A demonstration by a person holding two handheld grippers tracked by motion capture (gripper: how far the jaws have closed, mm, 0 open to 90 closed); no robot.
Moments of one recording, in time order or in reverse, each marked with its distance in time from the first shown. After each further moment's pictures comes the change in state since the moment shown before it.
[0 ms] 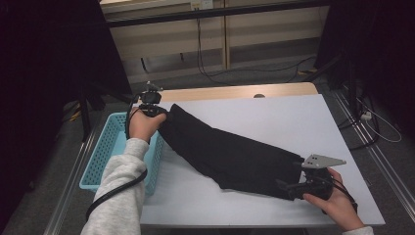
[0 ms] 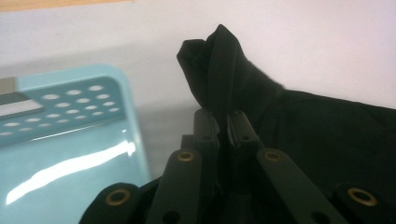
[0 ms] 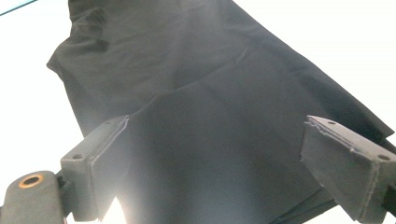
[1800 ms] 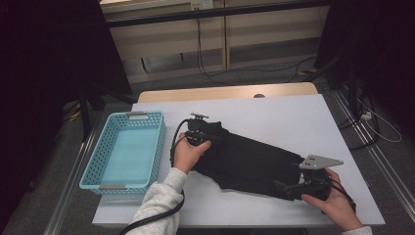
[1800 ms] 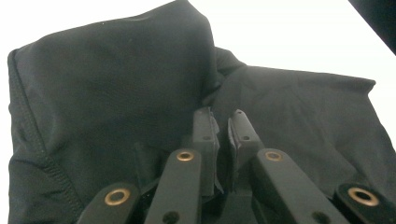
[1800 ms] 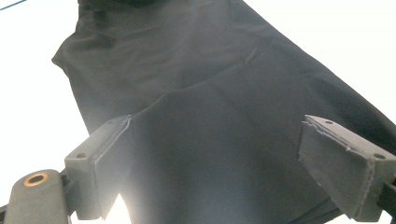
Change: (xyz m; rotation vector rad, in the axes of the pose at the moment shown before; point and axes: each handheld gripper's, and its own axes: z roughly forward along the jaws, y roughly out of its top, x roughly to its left) left arm -0.109 -0.059 0.076 -0.063 -0.333 0.113; right arm 0.003 0.001 0.003 0.010 0.012 -0.023
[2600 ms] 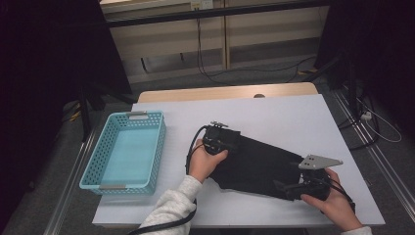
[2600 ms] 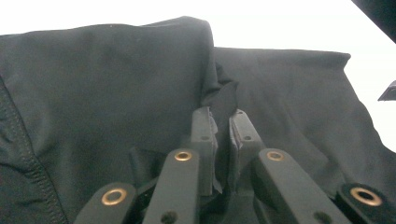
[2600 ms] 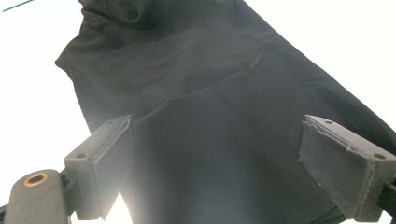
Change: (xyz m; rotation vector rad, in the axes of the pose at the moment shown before) left arm -0.043 -0.010 0.029 0.031 -0.039 0.082; right arm 0.002 0.002 0.000 -0.006 -0.001 -0.011
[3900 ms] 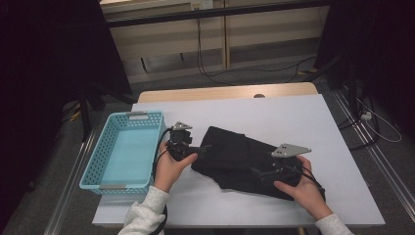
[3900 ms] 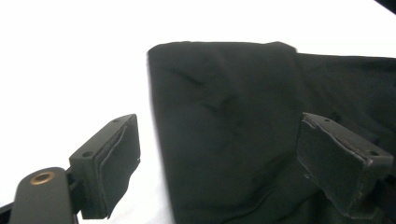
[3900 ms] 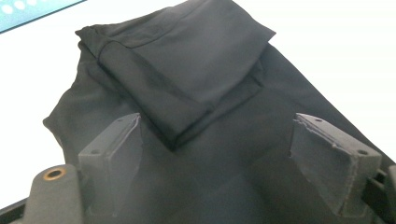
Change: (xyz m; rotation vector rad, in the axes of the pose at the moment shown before) left arm 0.052 -0.036 -0.079 -0.140 0.186 0.016; right arm 0.022 0.041 0.053 -0.021 -0.005 -0.032
